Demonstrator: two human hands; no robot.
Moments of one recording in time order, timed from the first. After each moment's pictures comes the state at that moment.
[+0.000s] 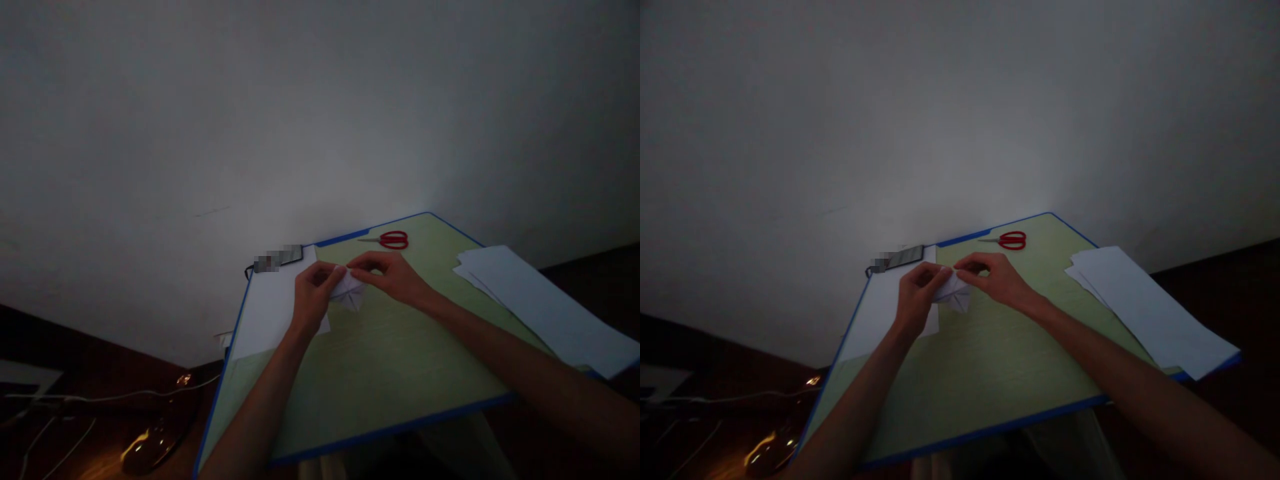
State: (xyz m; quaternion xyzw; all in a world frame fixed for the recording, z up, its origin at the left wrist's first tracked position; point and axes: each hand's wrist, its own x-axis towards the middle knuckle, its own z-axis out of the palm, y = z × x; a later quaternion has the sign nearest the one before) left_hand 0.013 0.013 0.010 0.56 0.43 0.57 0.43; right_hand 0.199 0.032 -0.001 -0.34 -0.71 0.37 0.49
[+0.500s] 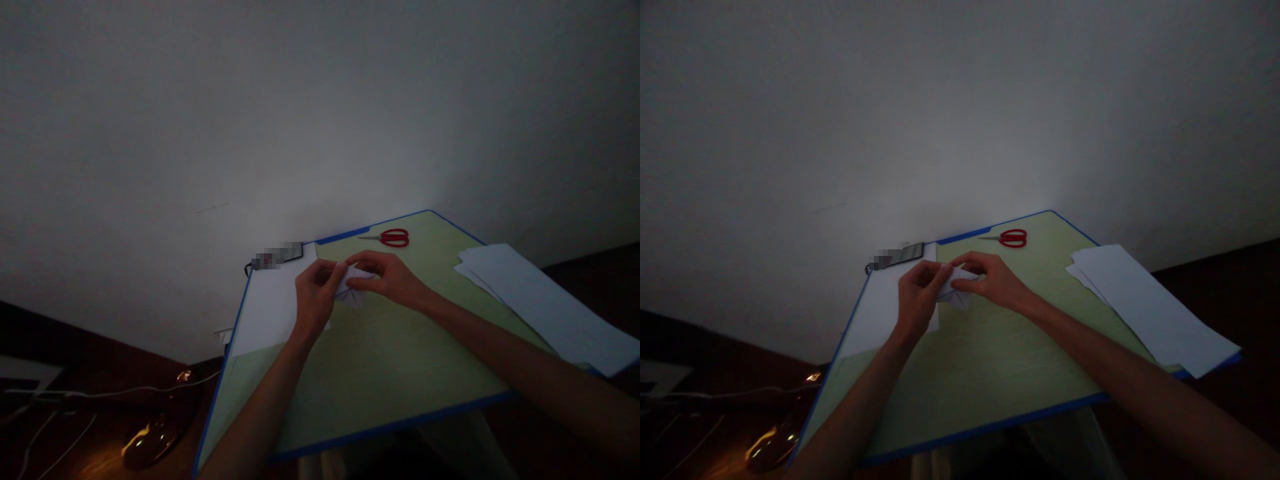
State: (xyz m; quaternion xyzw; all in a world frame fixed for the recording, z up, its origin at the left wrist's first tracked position) left_hand 0.016 0.009 0.006 0.59 0.44 0.57 0.36; right_hand 0.192 0.023 0.000 -0.32 -0.69 0.44 0.48
